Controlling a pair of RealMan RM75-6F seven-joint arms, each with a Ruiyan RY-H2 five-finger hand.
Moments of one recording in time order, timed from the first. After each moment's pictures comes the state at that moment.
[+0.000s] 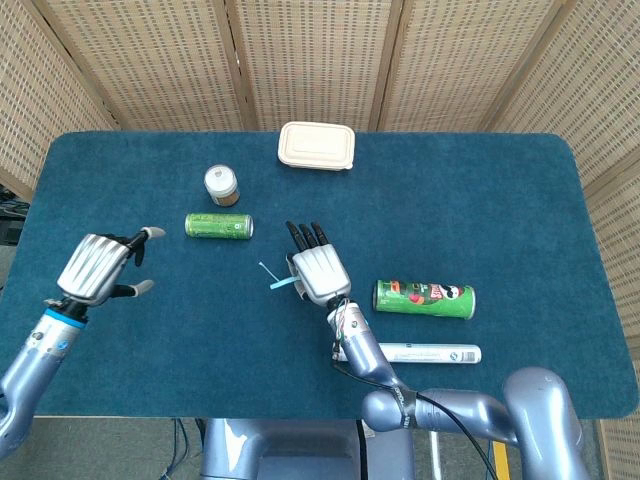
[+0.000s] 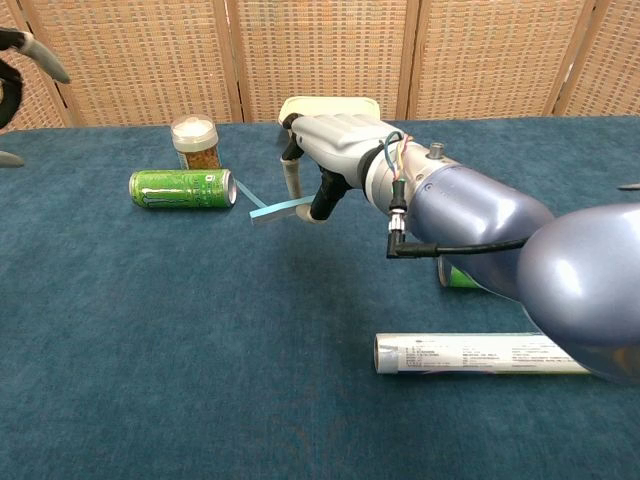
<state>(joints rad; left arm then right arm) -0.50 -1.19 -0.18 -1.49 1.57 1.16 -0.02 1.01 -1.88 0.35 -1.40 -0.84 1.09 -0.70</state>
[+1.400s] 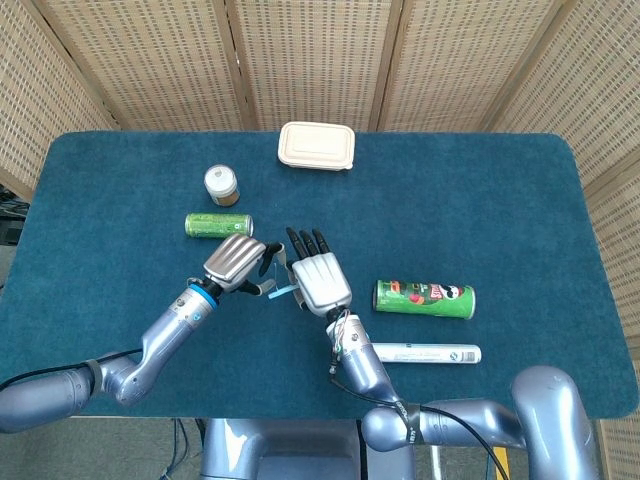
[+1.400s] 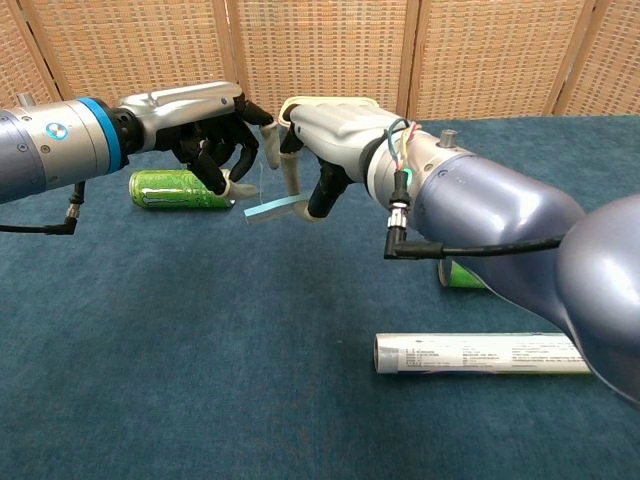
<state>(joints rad) -0.84 -1.50 -0.26 -1.49 1.22 0.82 0.15 1.00 -1.85 0.35 -1.58 -0.76 1.20 -0.80</state>
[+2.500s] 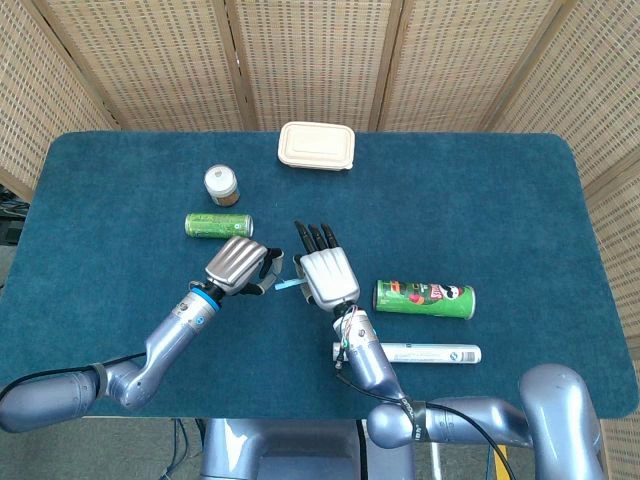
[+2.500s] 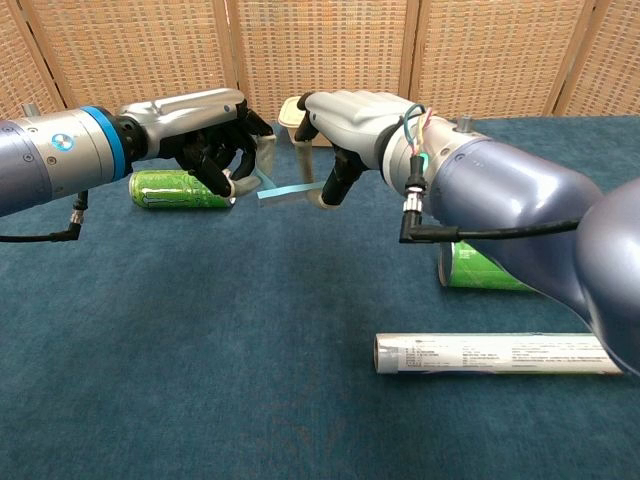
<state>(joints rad) -0.86 -1.52 -0.22 -1.49 1.17 0.88 0.19 1.00 -1.81 0.35 -1.60 -0.74 1.22 -0.81</state>
